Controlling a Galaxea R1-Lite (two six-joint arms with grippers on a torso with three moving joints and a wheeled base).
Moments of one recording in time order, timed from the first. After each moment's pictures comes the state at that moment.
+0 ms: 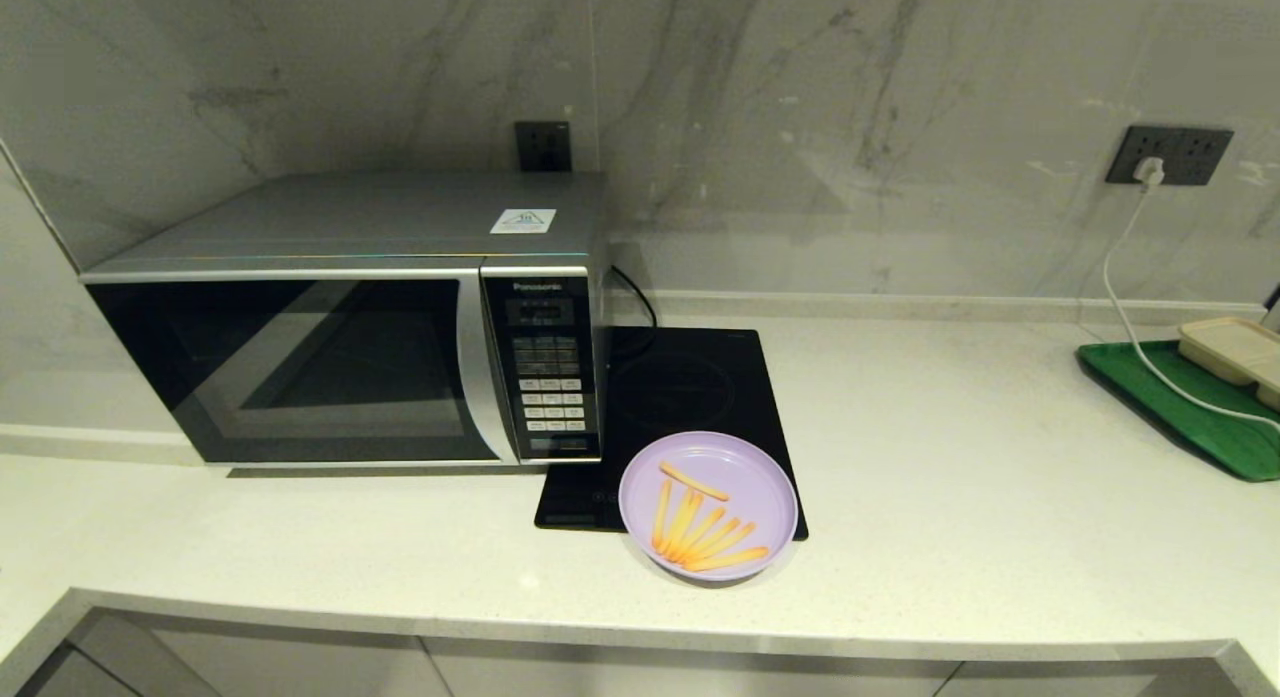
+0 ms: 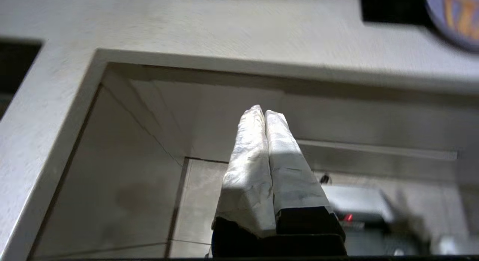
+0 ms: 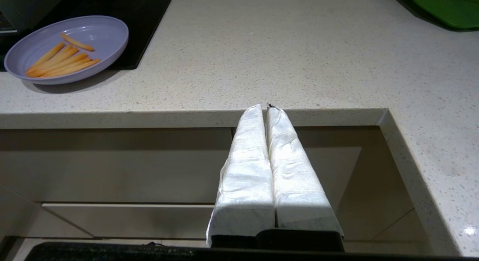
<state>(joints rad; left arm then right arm) -0.02 0.33 -0.65 0.71 0.11 -0.05 0.00 0.00 -0.07 0.16 -0.05 0.09</state>
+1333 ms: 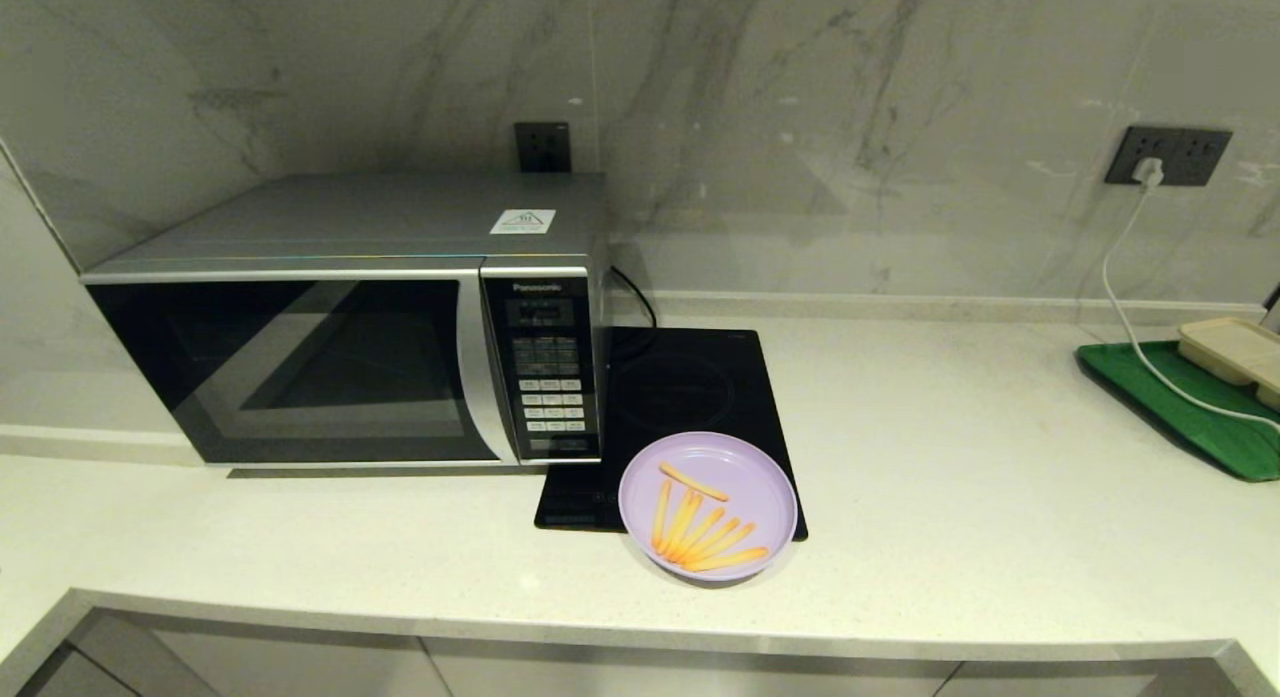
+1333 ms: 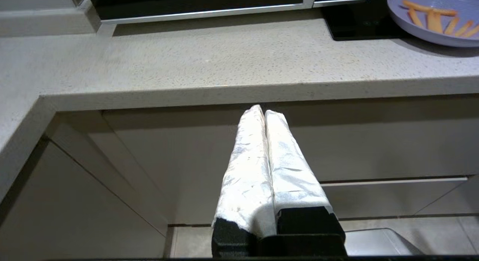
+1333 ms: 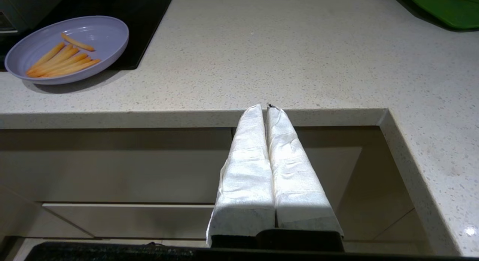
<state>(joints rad) 0.00 0.00 -0.09 0.23 -0.04 0.04 0.00 0.00 -0.07 0.16 -0.05 0.09</state>
